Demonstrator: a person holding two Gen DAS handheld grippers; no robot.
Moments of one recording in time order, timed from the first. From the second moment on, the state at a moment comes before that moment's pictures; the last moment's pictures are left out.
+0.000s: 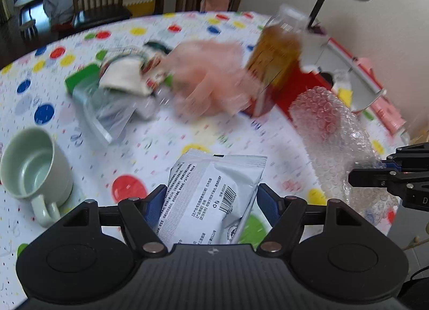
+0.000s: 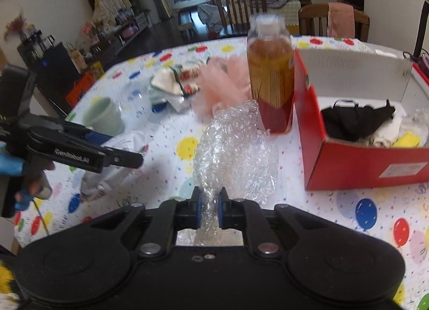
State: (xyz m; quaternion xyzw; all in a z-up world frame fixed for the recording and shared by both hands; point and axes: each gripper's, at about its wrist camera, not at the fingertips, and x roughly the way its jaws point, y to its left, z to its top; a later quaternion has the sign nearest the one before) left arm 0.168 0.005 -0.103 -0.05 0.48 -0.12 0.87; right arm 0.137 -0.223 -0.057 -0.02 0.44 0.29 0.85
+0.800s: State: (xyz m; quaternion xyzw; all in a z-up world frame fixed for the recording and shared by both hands) left arm 0.206 -0.128 0.007 -0.05 0.40 -0.19 0.89; right arm 0.200 -0.338 0.046 0.01 0.36 0.29 0.89
